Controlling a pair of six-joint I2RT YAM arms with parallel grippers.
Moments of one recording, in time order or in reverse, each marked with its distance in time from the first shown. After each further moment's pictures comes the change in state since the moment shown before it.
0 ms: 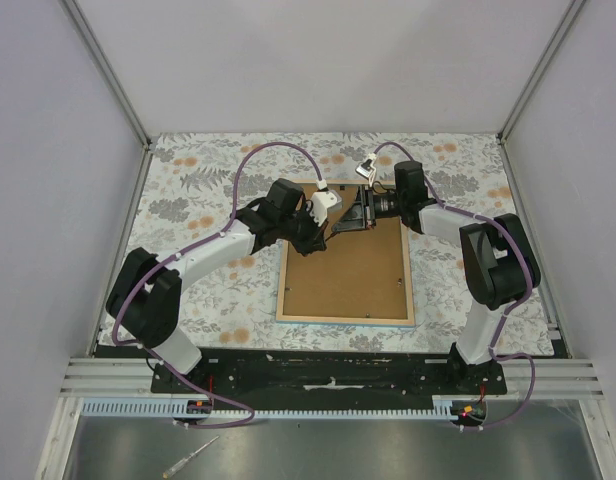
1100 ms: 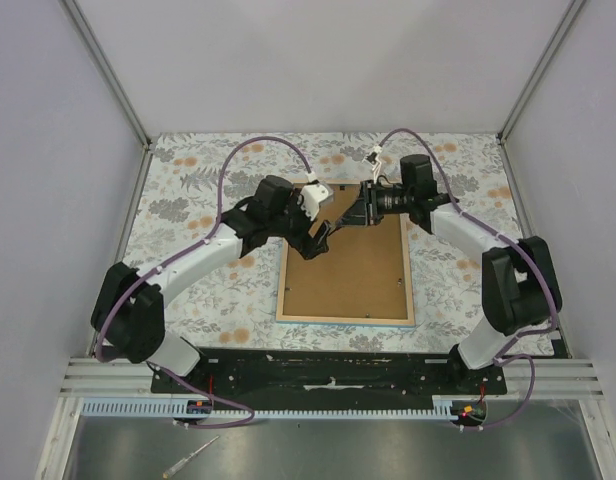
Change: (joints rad) left arm 0.008 -0.069 -0.011 -0.007 -0.055 -0.006; right arm 0.025 -0.143 0.008 -0.212 0.184 -0.227
